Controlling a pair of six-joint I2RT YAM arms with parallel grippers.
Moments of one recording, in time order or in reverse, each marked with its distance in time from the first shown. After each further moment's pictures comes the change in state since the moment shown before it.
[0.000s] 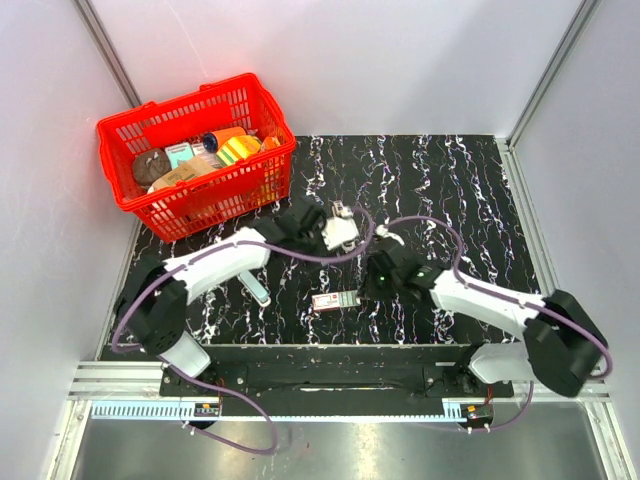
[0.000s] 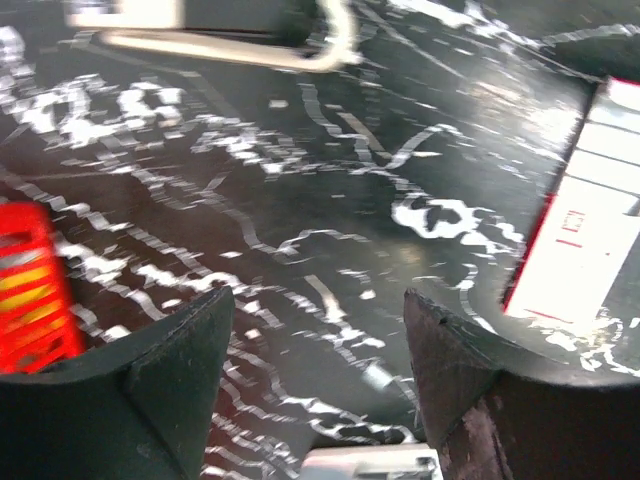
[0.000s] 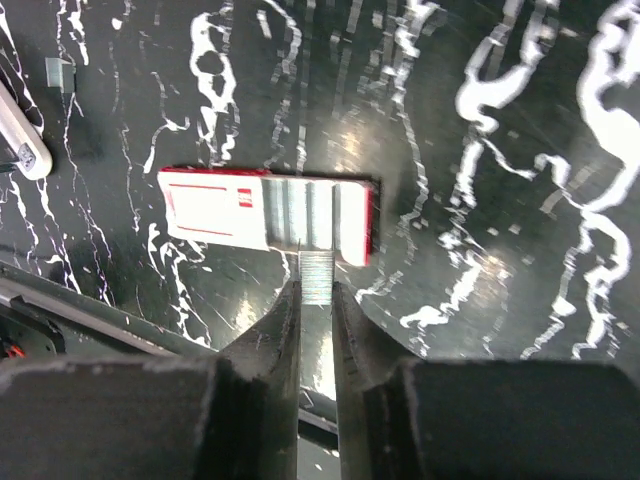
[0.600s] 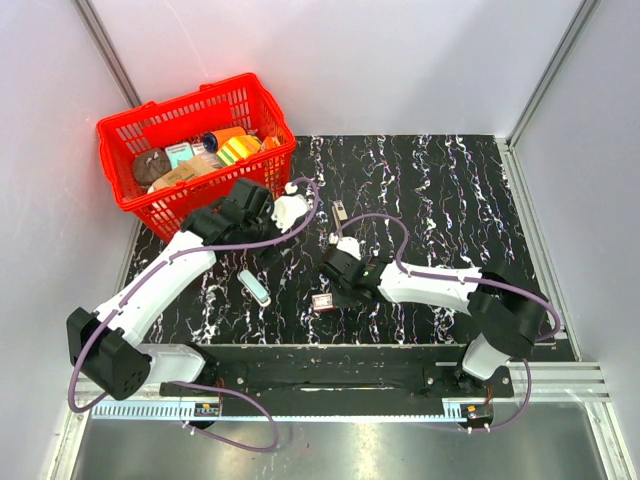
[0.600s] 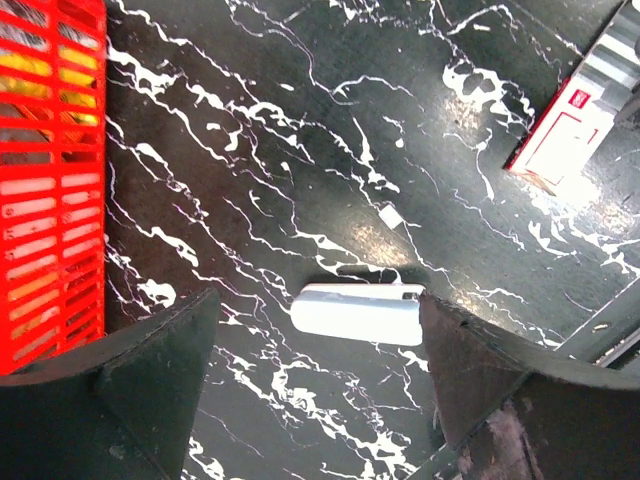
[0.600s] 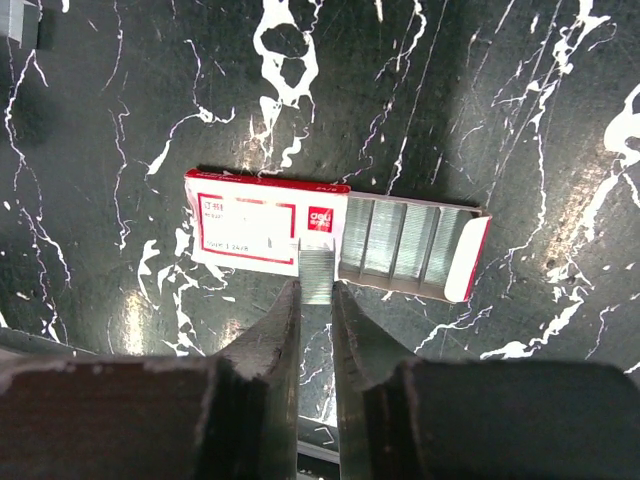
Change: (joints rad) left arm 0.228 -0.311 0.111 -0.397 0.035 -0.110; right arm 0.264 0.366 0.312 -0.126 0.230 -0.001
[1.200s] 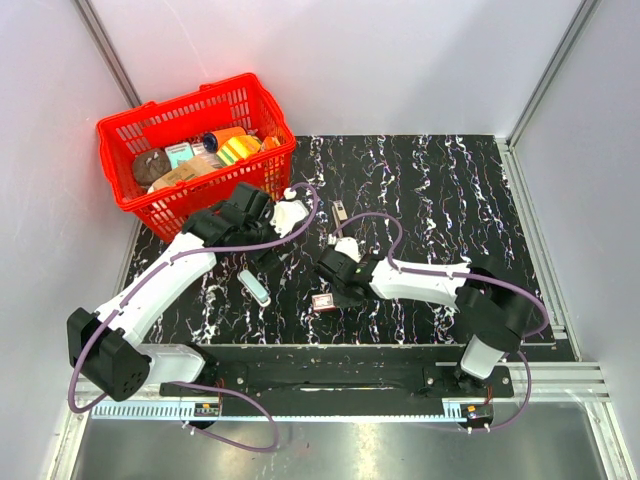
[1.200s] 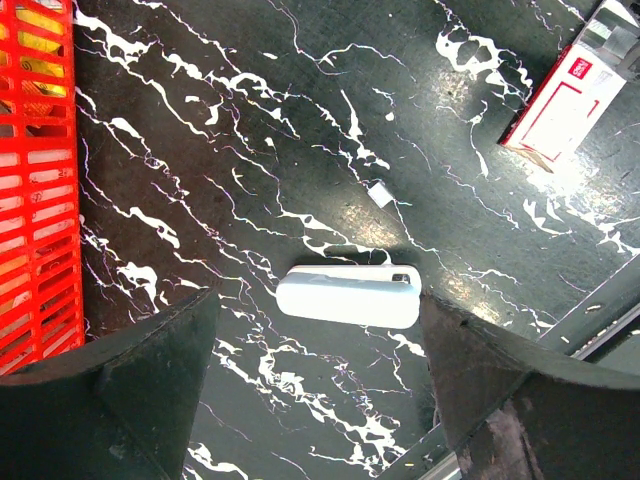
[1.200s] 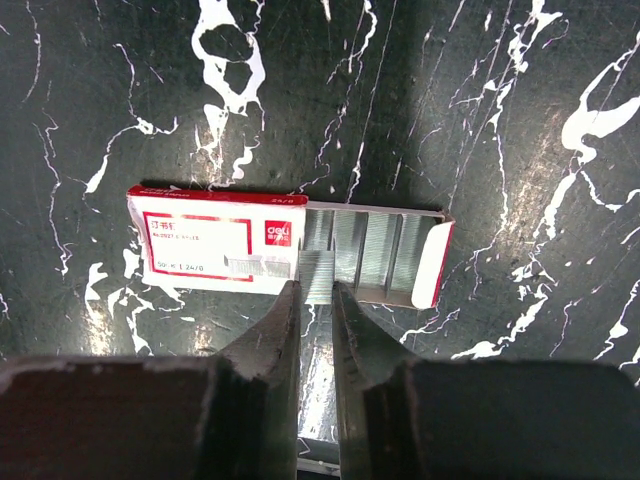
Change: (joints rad) left arm 0.000 -0.012 -0.037 -0.033 -0.005 -0.014; right arm 0.003 0.066 0.058 -0.091 0.058 -0.001
